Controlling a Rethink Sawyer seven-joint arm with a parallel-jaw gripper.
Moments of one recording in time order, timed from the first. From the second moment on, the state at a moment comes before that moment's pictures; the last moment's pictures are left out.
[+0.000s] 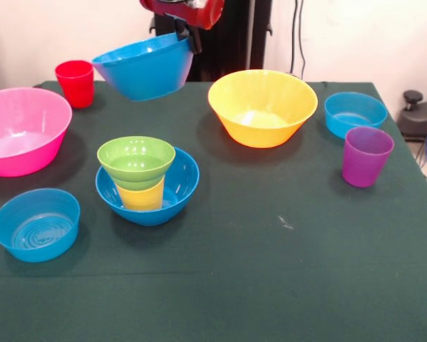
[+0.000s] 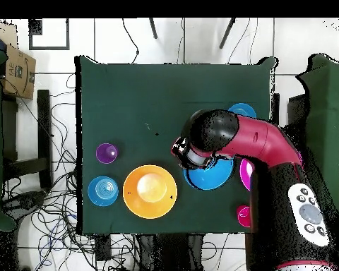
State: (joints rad) arm -0.53 -0.77 0.24 1.61 -0.16 1.16 2.07
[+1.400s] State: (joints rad) arm -0.53 -0.68 0.24 1.43 -0.18 1.29 2.07
